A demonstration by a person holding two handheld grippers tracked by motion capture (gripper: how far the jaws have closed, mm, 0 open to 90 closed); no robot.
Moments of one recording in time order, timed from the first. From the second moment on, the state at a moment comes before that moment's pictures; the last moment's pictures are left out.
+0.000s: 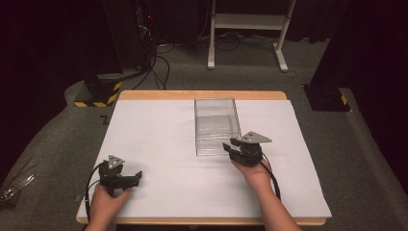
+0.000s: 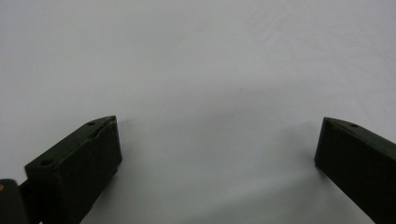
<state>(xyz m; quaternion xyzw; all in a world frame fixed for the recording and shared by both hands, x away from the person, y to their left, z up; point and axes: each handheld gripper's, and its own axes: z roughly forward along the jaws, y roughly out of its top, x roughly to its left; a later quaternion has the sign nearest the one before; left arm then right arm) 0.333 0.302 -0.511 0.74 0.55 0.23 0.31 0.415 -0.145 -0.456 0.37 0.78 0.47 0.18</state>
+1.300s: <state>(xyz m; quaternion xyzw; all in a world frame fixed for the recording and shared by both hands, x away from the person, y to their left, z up) 0.332 0.302 -0.511 0.74 0.55 0.23 0.31 0.431 -0.148 -0.462 0.33 0.78 0.52 0.12</state>
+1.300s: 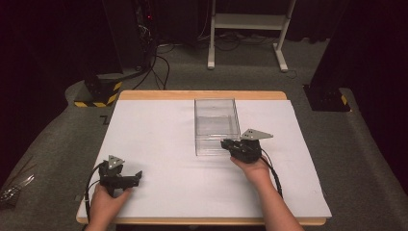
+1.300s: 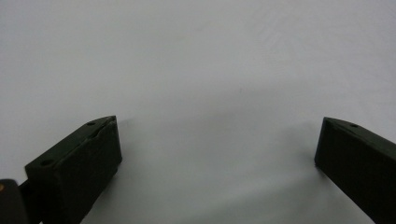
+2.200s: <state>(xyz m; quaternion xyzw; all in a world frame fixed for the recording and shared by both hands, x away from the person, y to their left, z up) 0.332 0.302 -0.511 0.74 0.55 0.23 0.31 0.430 -0.145 -0.466 0.32 0.77 0.54 0.10</state>
